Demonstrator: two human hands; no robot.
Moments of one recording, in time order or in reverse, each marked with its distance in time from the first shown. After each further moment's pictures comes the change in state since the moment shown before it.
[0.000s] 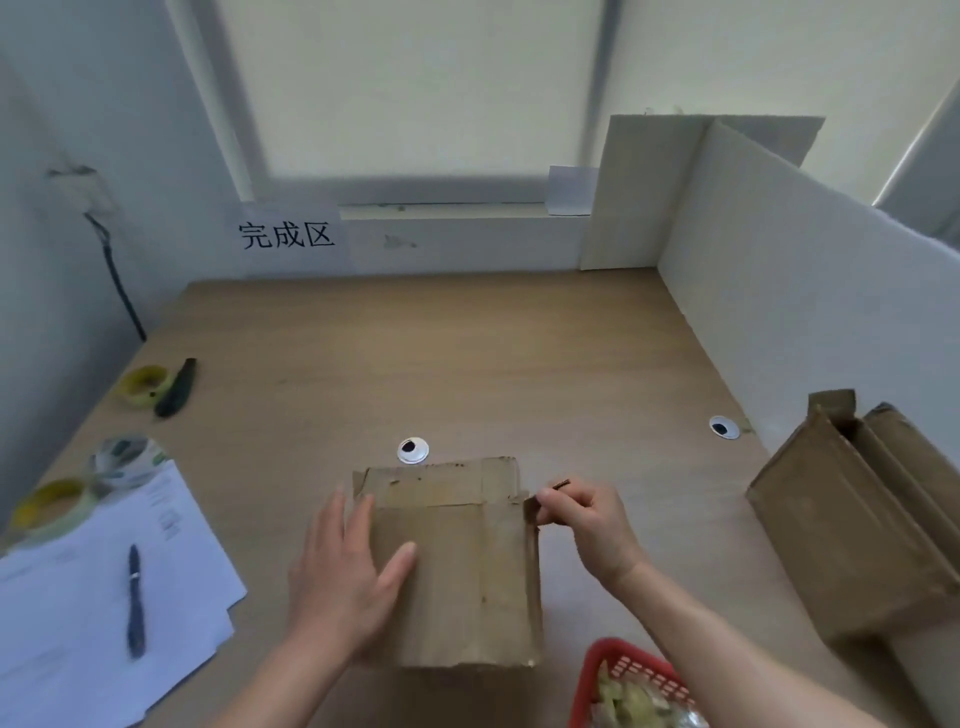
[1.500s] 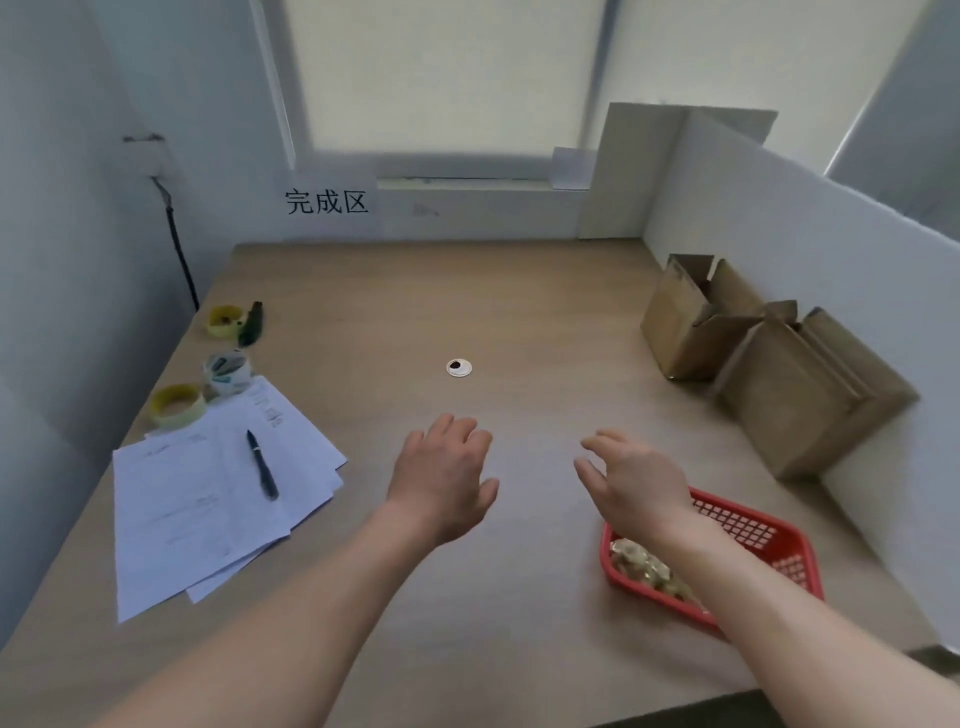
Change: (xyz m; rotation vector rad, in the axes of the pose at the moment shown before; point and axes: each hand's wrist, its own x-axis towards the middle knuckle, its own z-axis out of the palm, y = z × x) left_hand -0.138 -0.047 -0.071 0.313 0.035 0.627; right_hand -0.207 -0.025 0.071 -1.116 0.193 -0.200
